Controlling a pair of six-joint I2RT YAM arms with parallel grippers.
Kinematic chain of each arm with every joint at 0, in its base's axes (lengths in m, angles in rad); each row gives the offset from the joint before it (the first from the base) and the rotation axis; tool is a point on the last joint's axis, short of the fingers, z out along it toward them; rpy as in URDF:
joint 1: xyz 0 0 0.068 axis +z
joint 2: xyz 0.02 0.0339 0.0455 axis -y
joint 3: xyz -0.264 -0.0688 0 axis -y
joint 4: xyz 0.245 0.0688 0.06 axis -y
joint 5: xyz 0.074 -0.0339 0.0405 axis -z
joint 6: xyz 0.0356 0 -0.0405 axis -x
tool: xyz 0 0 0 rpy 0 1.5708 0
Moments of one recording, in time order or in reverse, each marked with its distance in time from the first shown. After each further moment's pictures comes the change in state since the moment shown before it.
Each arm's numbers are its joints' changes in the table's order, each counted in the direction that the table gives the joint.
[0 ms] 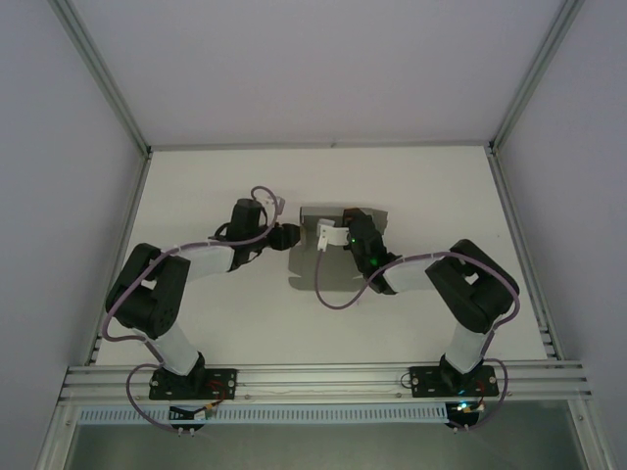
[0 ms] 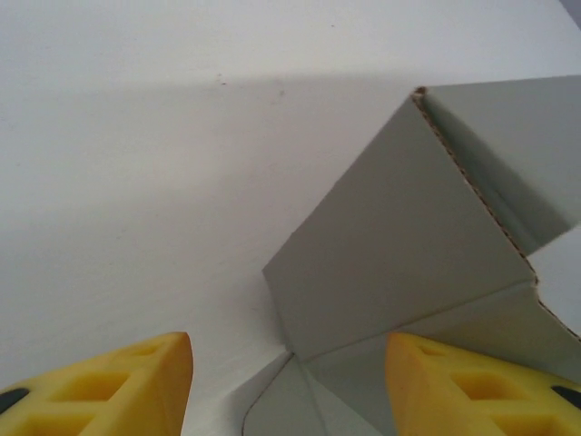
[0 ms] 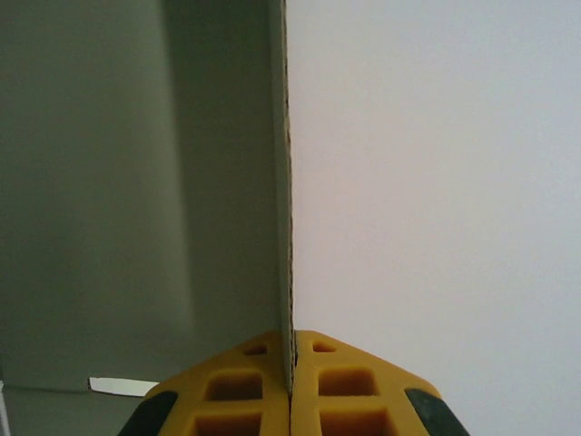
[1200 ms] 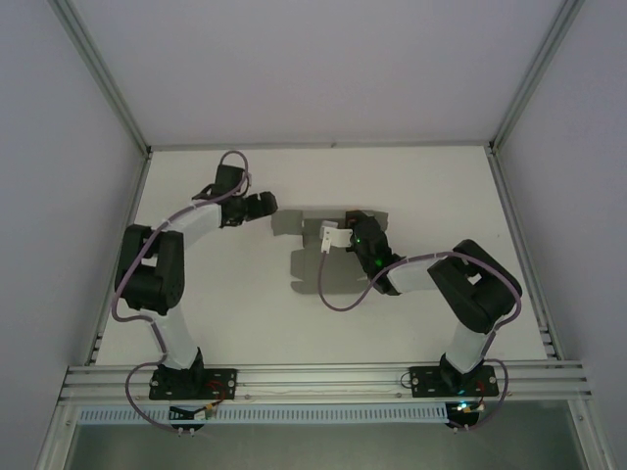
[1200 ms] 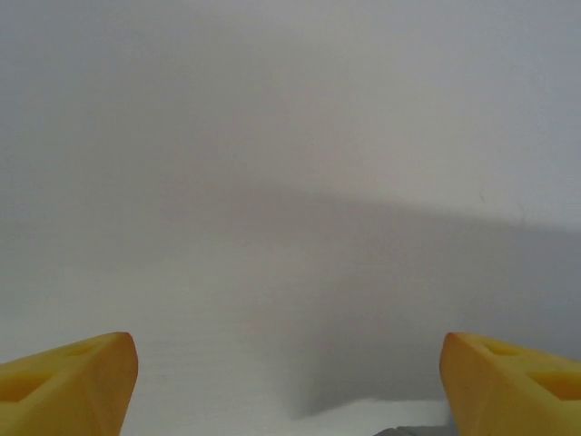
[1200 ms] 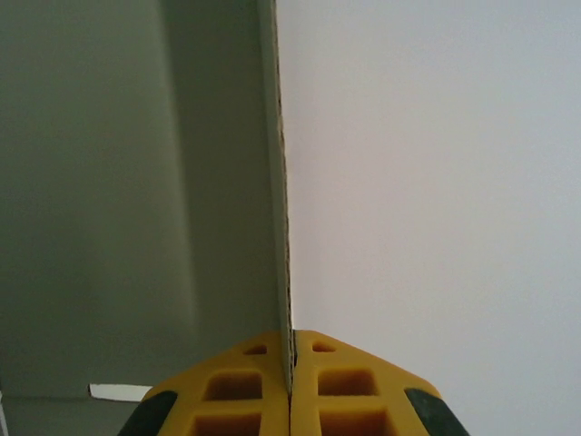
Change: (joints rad) left arm 0.185 -0.153 0.394 -0.511 -0.120 0.158; right arm -0.031 0.013 -0.033 -0.004 -0.079 -0.046
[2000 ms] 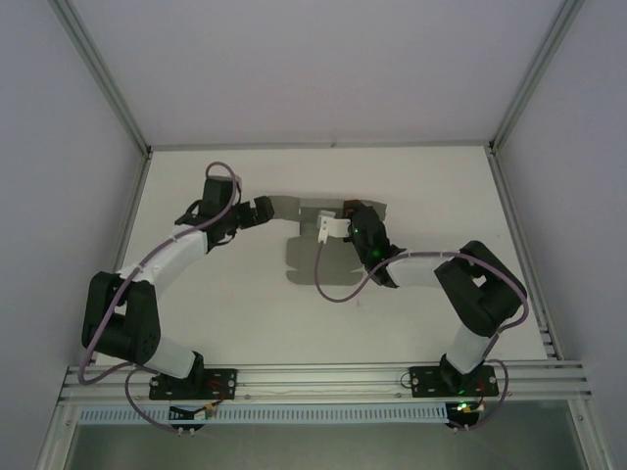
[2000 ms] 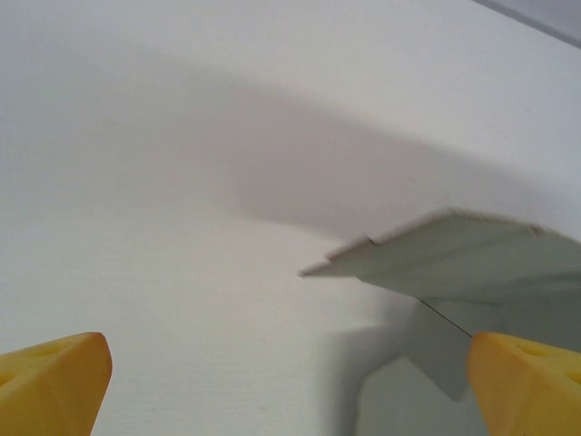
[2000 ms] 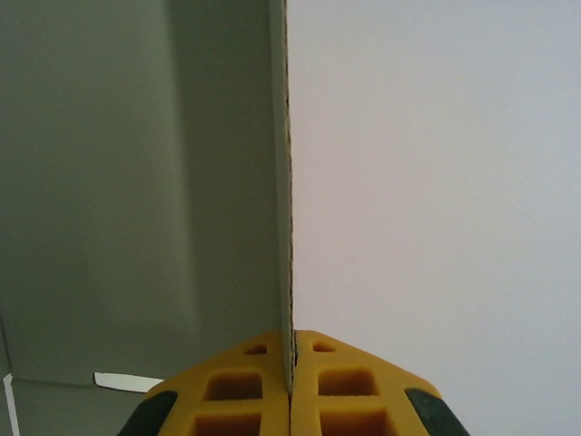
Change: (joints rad) left arm -0.033 0.339 -0.176 -0.025 -0.163 0.056; right arm -0.004 0.031 0.076 -0.057 0.010 0.033
